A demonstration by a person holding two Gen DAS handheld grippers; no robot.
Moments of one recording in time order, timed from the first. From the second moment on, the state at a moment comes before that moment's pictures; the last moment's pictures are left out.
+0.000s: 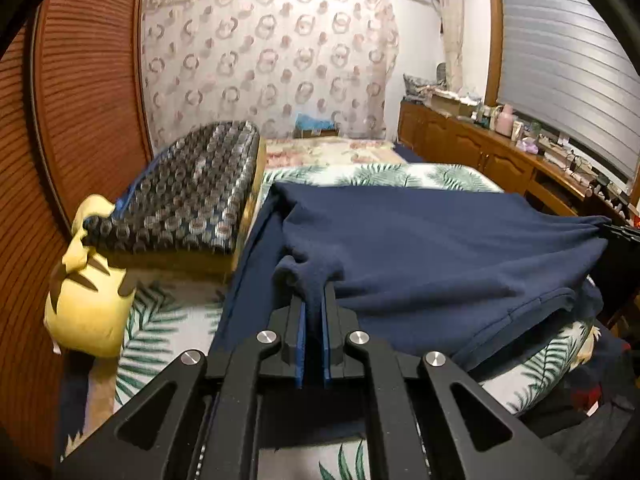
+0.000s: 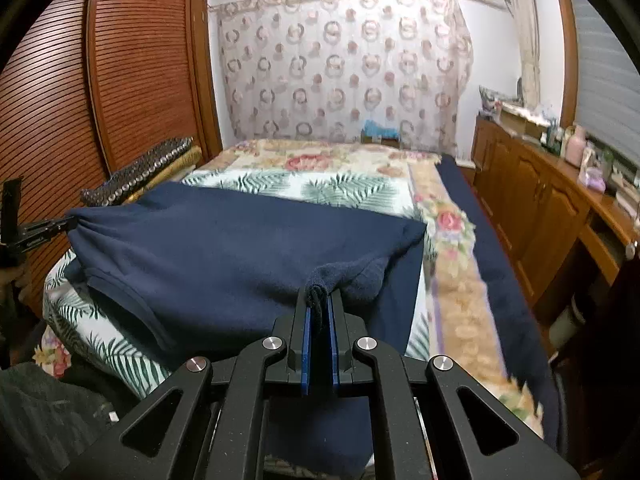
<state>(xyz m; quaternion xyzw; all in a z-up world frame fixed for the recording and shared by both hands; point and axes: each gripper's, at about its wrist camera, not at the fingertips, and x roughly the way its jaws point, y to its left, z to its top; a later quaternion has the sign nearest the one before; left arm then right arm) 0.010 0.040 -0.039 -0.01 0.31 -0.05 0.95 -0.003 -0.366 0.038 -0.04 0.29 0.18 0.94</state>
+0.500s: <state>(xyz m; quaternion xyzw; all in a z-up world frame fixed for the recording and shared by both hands) 0.006 0.049 -0.060 -0.03 0.34 -0.04 0.94 0.005 -0.351 0.041 -0.07 0.31 0.16 0.93</state>
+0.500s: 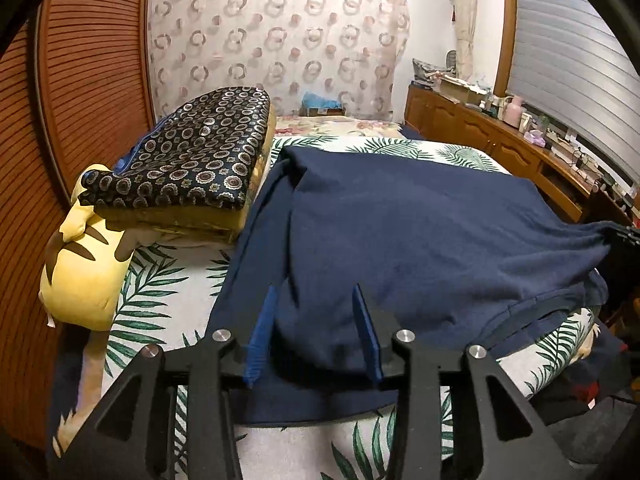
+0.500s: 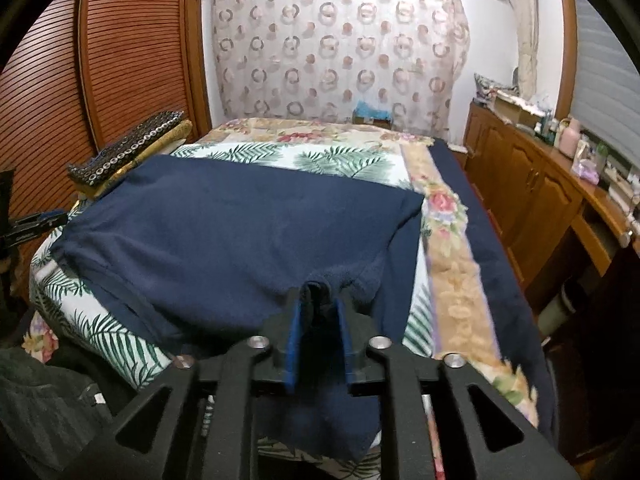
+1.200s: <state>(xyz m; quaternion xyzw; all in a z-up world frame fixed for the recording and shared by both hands) 0.012 0.069 -0.074 -0.04 0.36 0.00 0.93 0.064 -0.288 0.001 -0.08 0.34 0.22 0.91</state>
